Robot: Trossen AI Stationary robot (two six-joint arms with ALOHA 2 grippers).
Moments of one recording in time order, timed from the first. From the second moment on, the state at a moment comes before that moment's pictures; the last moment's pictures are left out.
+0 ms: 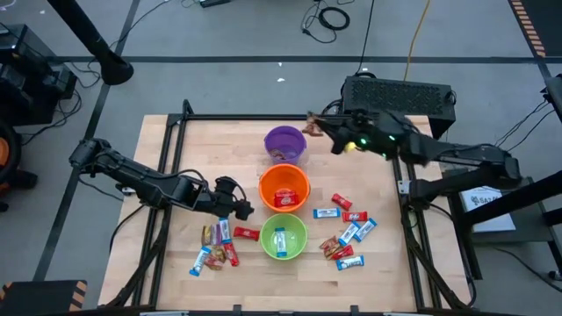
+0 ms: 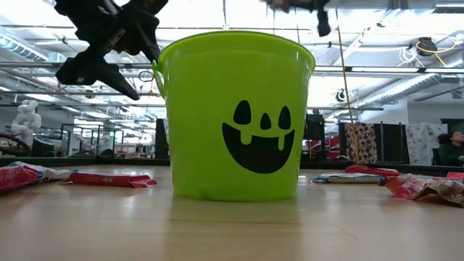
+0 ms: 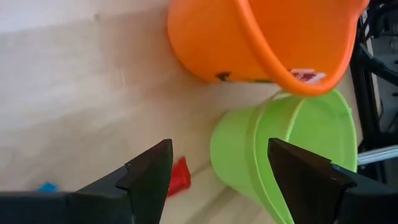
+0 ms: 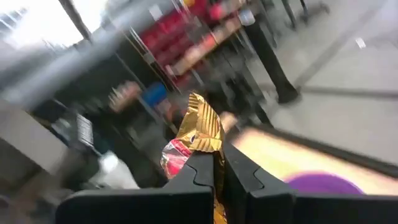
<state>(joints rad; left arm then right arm) -0.31 1.26 0.81 -0.43 -0.25 -1.47 -0.22 1.11 1.03 0.00 0.21 0.67</state>
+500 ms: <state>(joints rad) -0.31 1.26 0.84 -0.44 -0.17 -1.60 -0.45 1.57 1.20 -0.13 0.00 0.48</state>
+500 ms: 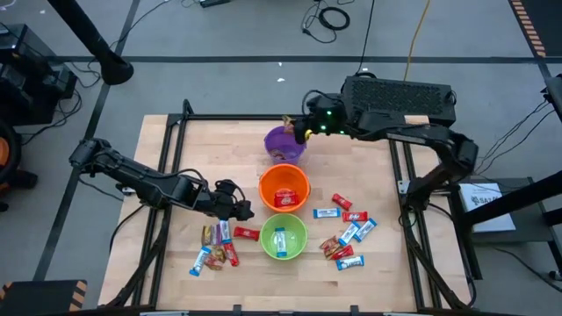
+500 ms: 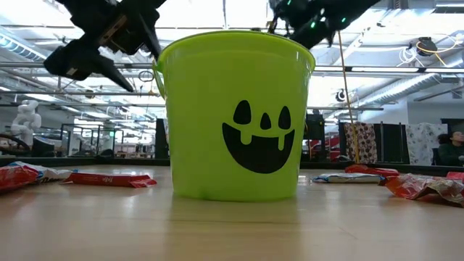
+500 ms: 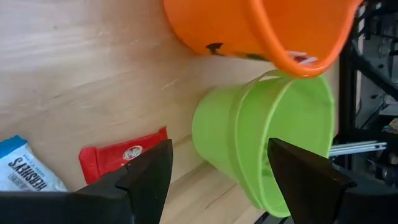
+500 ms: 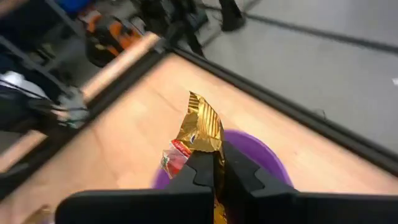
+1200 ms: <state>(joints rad) -0.34 1.26 0.91 -0.59 0.20 -1.66 -0.47 1.48 1.26 -0.15 -0.27 0.53</state>
